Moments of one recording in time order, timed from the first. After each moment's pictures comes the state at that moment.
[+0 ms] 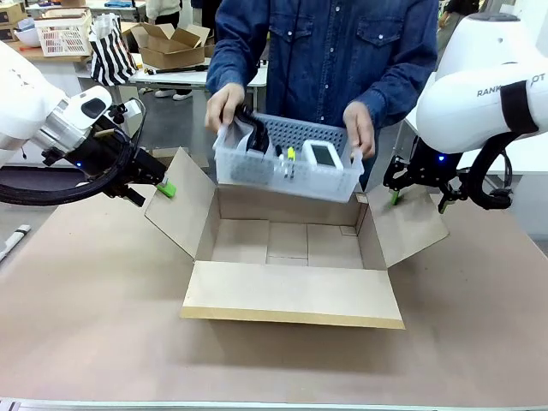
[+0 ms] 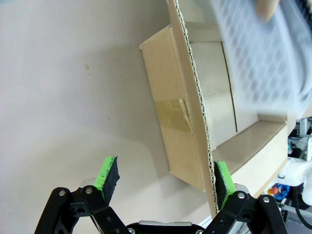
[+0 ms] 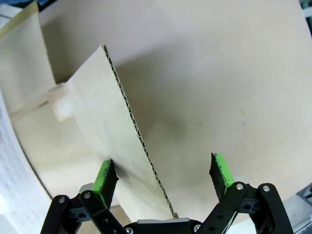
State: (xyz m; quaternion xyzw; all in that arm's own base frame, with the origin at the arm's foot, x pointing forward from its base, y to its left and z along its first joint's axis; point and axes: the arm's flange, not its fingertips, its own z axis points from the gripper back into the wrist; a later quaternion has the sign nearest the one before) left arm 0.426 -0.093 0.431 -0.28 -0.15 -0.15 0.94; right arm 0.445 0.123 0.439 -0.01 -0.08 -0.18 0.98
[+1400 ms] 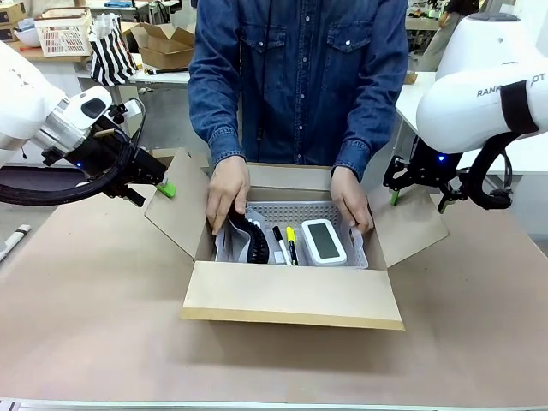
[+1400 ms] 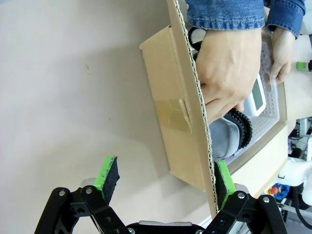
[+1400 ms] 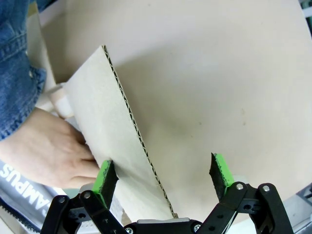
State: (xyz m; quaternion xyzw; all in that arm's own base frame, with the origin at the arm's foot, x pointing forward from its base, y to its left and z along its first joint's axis) left arm 0.426 -0.093 0.431 -0.28 -0.15 -0.15 0.94; right arm 0.445 0.123 0.439 -0.01 -0.08 -0.18 0.98
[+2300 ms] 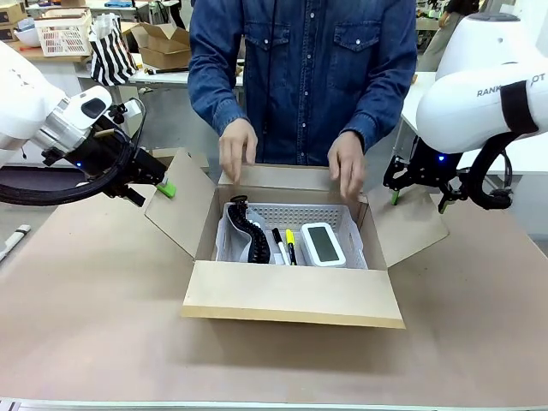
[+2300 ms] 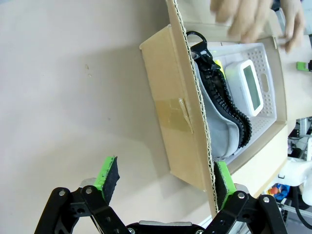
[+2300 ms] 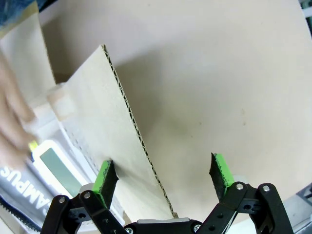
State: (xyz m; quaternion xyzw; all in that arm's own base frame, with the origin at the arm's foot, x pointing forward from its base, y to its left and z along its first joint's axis) left arm 0.426 -0.093 0.431 -0.28 -0.15 -0.15 0.94; right arm 0.445 0.123 0.439 -0.01 -0.08 -0.18 0.98
